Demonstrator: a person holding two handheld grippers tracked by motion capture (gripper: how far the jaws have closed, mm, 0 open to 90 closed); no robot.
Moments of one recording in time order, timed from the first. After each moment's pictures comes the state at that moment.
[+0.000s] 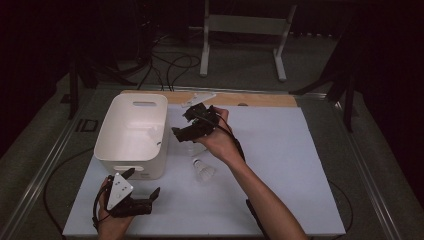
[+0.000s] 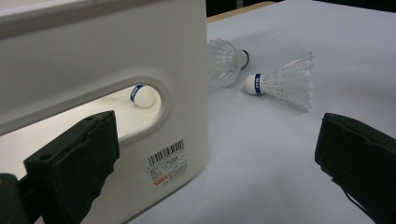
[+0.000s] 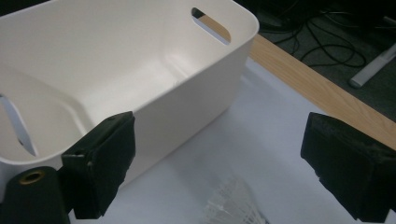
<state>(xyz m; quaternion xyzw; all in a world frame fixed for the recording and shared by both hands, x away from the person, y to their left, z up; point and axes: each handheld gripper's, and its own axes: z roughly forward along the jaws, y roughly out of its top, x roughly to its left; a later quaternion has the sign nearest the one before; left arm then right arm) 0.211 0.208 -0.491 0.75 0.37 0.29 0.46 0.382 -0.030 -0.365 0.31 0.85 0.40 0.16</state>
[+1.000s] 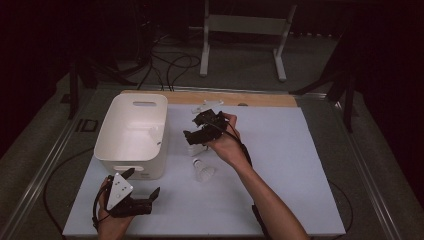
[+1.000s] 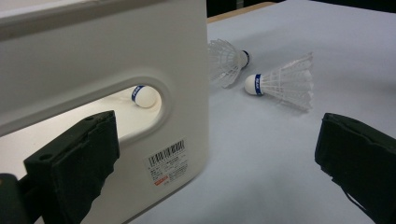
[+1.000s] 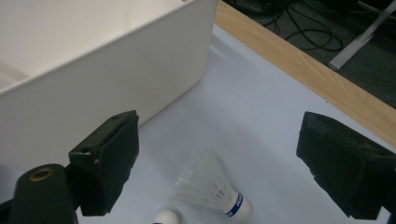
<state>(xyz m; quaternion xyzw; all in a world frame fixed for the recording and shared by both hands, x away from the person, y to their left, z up) 0.211 0.208 -0.490 0.75 0.37 0.29 0.47 0.389 -0.051 -0.395 0.33 0.85 0.37 0.18</state>
